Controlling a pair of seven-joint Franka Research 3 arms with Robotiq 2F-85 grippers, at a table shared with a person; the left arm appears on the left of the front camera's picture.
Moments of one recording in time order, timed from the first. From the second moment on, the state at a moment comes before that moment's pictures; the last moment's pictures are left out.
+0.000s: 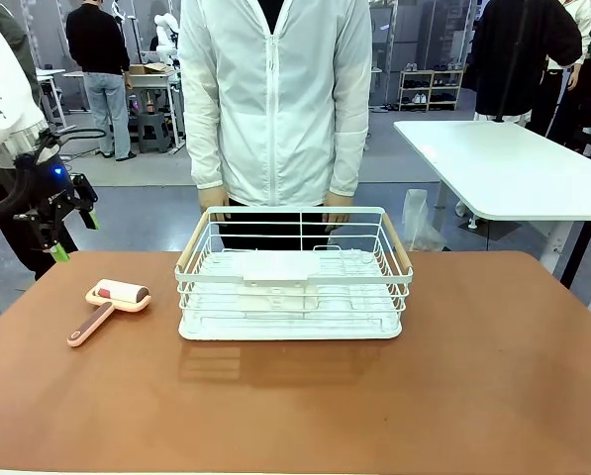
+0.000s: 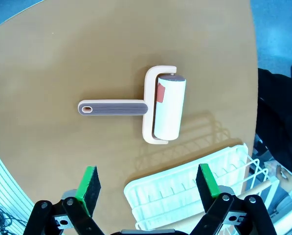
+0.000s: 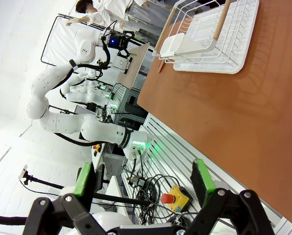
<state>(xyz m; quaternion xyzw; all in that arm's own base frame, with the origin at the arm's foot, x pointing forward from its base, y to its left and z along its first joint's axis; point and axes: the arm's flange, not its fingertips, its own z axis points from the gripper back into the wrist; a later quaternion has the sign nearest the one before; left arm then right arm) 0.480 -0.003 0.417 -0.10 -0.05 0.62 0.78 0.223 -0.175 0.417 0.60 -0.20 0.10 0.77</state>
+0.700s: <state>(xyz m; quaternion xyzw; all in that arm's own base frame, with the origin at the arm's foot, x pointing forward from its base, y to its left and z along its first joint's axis) 0.480 -0.003 0.416 -0.10 -0.05 0.62 0.78 0.223 -0.175 0.417 0.60 -0.20 0.10 0.77</state>
